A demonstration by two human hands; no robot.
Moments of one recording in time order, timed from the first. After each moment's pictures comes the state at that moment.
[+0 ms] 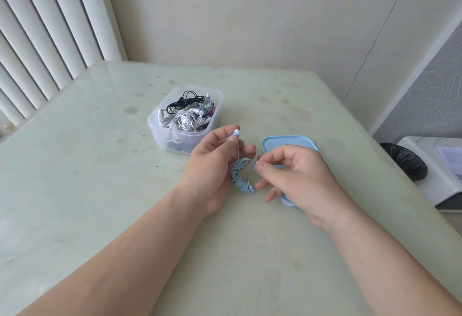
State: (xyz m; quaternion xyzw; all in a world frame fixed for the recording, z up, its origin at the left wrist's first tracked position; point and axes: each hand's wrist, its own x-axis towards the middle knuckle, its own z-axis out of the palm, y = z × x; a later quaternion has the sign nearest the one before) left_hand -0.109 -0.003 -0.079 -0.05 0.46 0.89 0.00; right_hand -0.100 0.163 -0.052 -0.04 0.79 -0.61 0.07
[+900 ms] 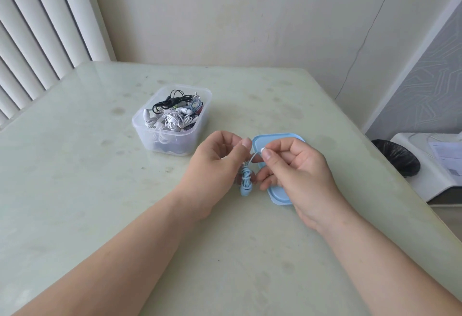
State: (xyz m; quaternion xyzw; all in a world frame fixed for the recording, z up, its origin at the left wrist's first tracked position) left_hand -0.100 0.011 -0.075 -0.02 0.68 0.73 -0.03; right_hand -0.103 0.173 -0.065 -0.06 0.68 -0.73 0.02
